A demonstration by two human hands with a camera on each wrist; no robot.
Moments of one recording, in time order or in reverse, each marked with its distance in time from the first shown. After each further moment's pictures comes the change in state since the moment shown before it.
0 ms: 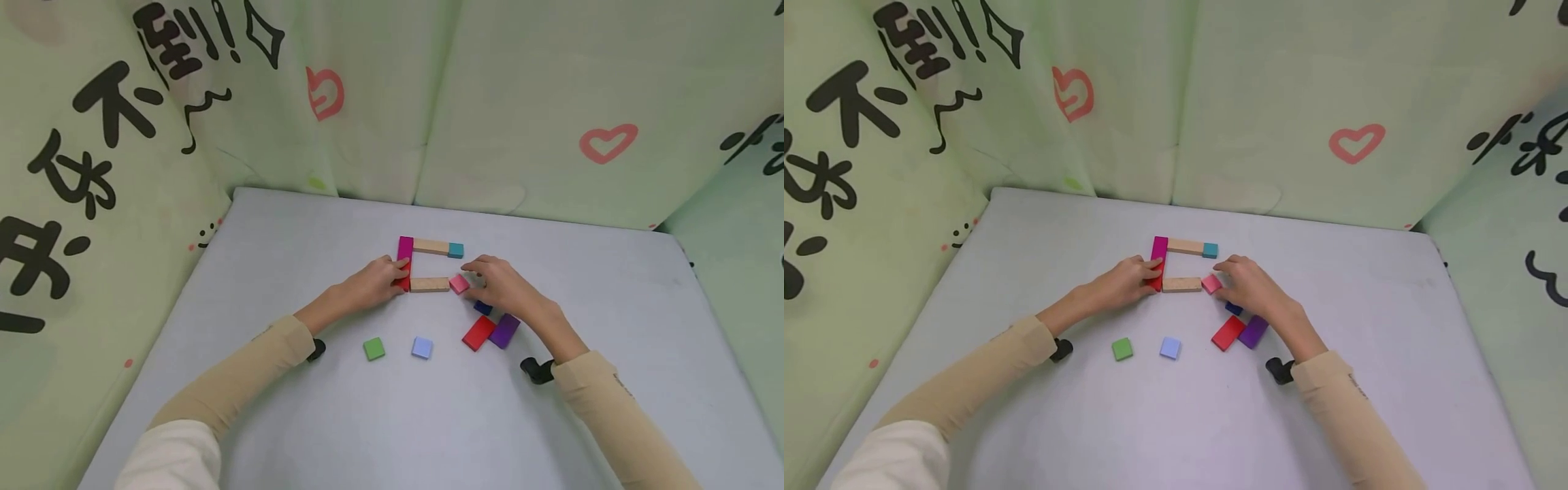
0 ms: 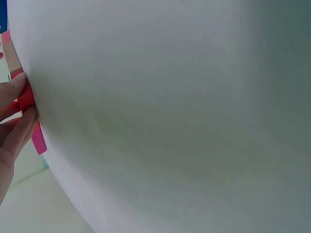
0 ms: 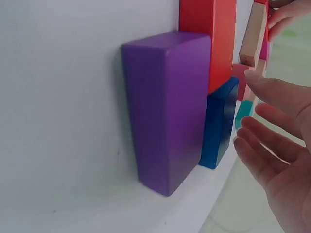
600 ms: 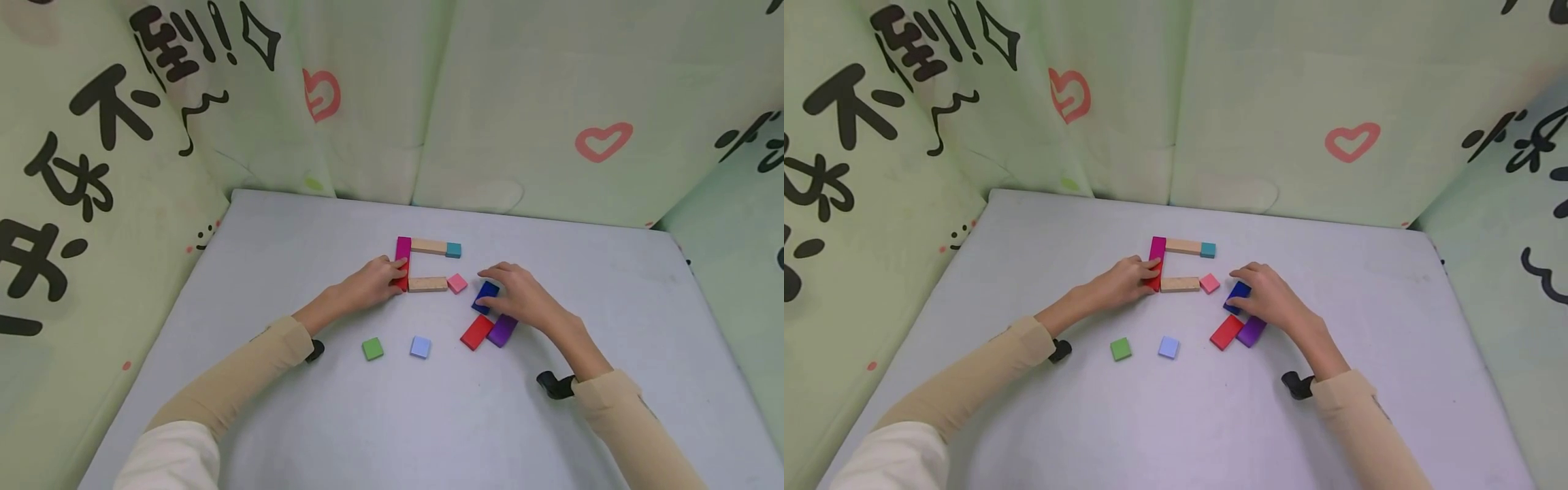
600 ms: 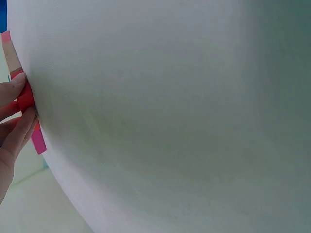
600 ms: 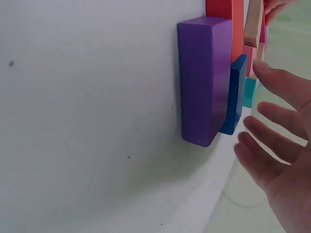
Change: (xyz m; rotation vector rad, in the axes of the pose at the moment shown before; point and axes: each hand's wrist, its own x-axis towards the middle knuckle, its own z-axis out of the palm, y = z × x) left_hand 0.000 -0.002 0.001 0.006 0.005 0.002; right_hand -0.032 0.013 -0.007 -0.013 0.013 0.102
